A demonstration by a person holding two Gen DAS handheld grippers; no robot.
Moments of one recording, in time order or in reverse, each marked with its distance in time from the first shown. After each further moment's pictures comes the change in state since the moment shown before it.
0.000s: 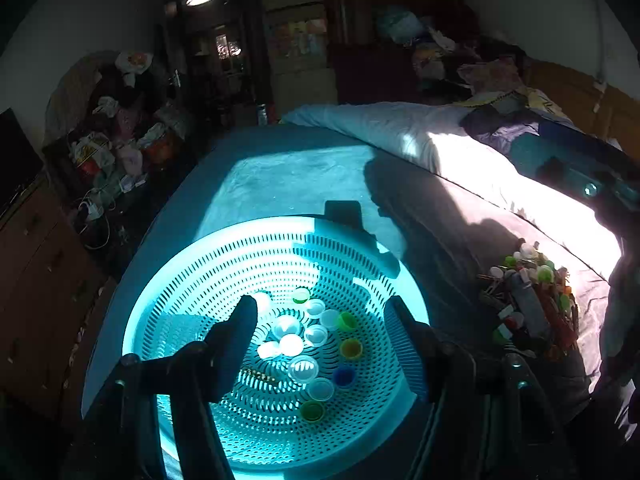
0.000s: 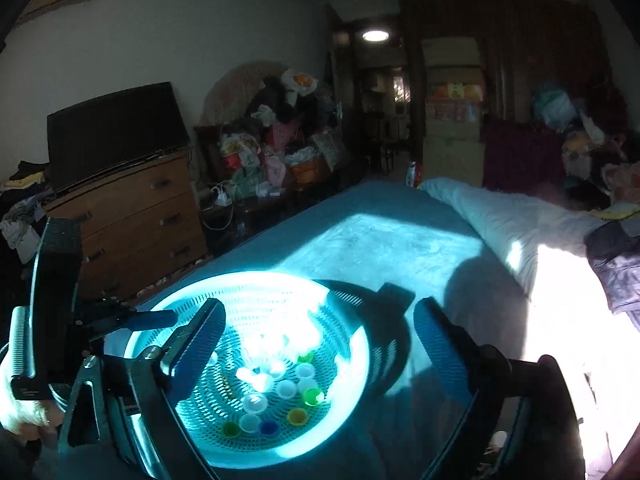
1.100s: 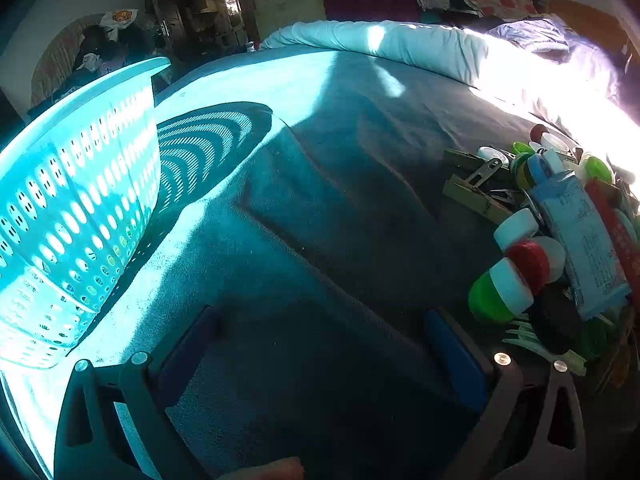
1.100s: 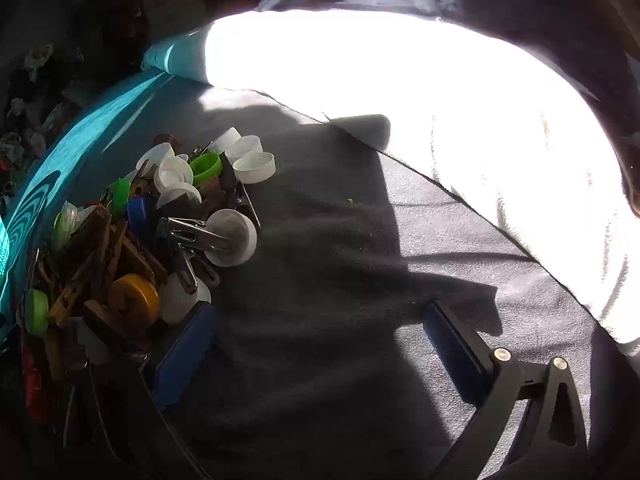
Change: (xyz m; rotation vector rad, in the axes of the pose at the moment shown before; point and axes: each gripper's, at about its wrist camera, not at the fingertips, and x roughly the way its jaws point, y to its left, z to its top) left arm 0.190 -0.179 -0.111 -0.081 0.216 0.106; right arm -0.088 -0.359 -0.324 0.509 0.504 -0.555
